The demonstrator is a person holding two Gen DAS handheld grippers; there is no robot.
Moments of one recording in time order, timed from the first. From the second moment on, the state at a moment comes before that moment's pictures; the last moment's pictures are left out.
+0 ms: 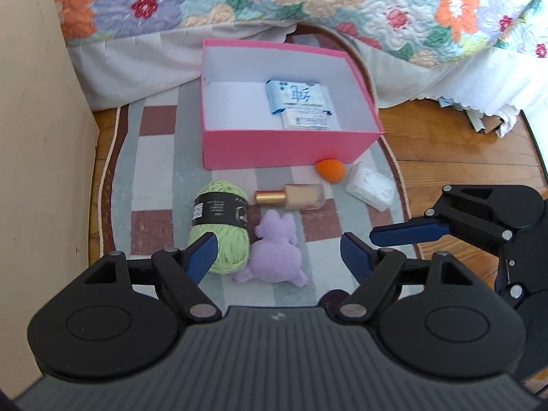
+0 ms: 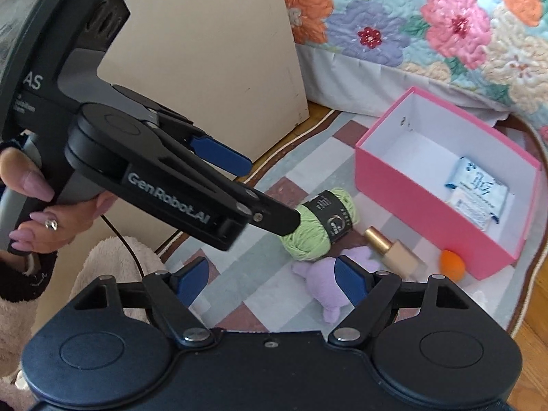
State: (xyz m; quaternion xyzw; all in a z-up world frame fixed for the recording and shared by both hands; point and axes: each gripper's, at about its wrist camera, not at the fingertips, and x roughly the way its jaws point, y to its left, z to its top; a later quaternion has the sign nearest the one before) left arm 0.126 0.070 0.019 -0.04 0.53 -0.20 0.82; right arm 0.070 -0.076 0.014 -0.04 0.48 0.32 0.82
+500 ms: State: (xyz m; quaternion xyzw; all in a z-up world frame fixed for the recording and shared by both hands) left arm 0.186 0.095 -0.089 -0.07 0.60 -0.17 0.78; right arm 0.107 -0.053 -0.066 -0.05 0.42 0.26 0.87
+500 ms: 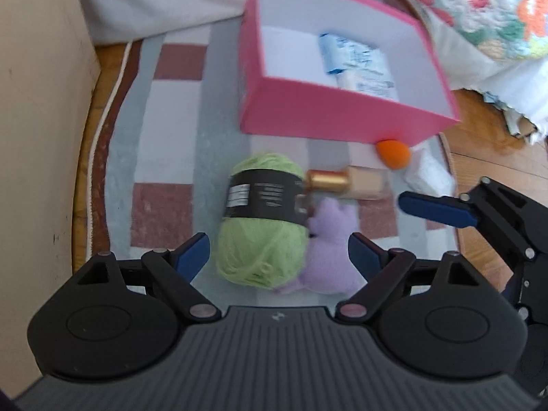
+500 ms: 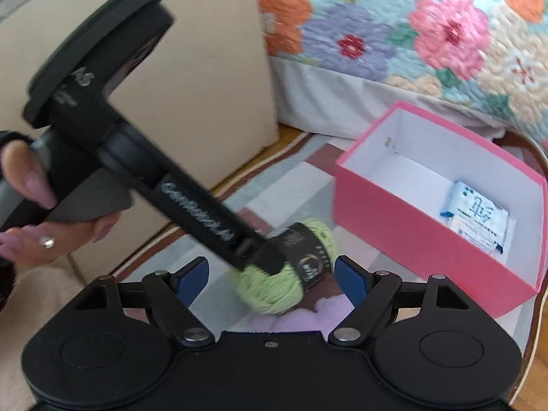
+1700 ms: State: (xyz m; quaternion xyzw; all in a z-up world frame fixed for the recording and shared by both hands) left arm 0.192 0.121 -0.175 -0.25 0.56 -0.17 0.77; right arm 0.108 -0.029 -0.158 -0.03 0.42 0.21 0.88
